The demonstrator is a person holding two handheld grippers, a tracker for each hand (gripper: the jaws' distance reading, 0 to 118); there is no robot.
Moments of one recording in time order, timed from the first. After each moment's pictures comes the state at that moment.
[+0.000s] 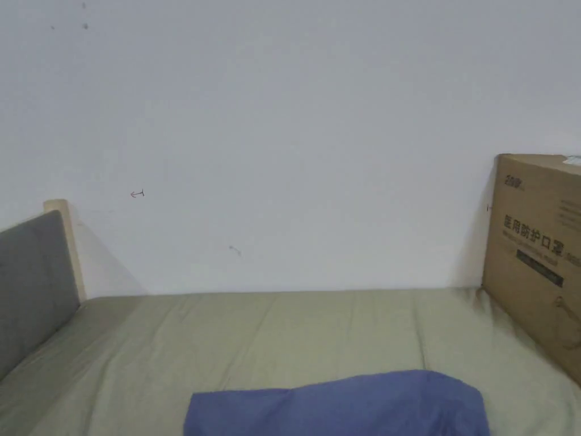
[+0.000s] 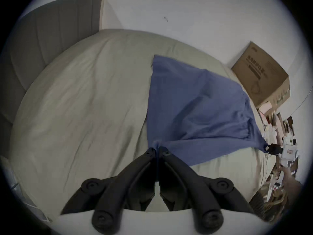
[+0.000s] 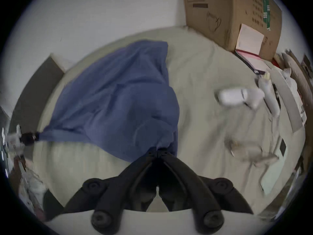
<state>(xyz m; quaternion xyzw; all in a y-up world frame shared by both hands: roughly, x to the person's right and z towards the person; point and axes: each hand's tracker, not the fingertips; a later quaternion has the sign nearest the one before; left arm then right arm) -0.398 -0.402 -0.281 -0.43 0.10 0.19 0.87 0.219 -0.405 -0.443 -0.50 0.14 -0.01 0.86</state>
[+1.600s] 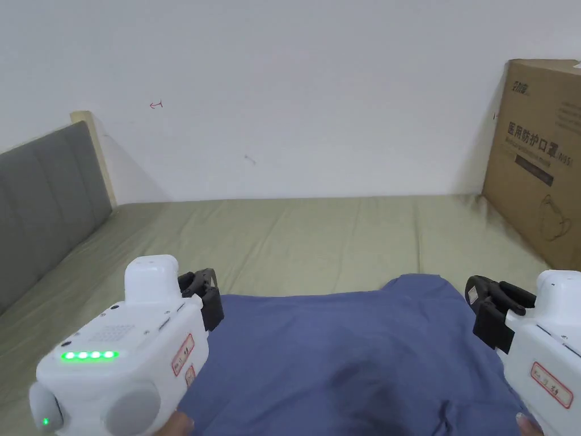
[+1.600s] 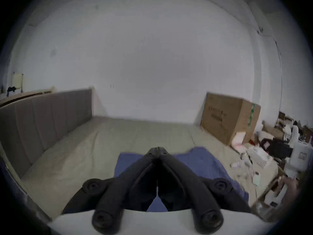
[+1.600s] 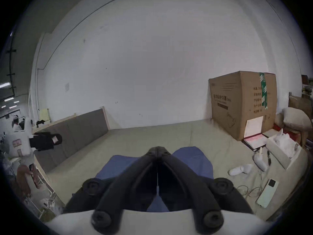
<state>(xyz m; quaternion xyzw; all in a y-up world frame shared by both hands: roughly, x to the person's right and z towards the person) -0.241 -0.216 -0.181 -0.12 0.09 0.07 0.99 0.152 -0.231 -0.277 -0.09 0.24 -0.07 0.96</state>
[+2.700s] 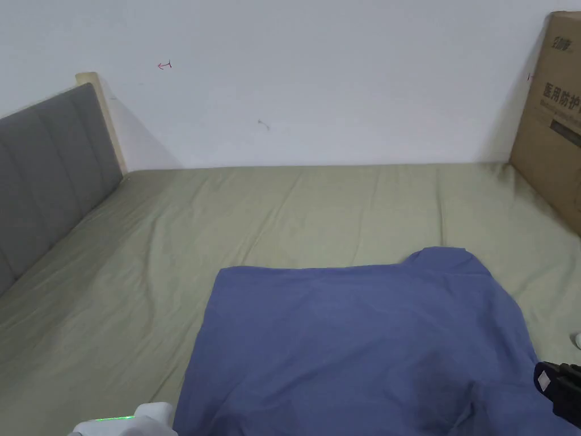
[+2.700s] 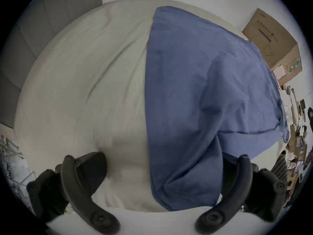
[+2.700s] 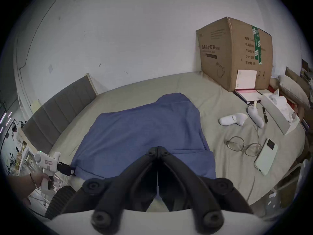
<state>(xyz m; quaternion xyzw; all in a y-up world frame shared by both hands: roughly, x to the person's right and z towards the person) -0.343 -0.464 -0.177 -0.55 0.13 0.15 0.81 0.200 -0.309 -0.292 -0.30 0.20 -0.06 0.93</state>
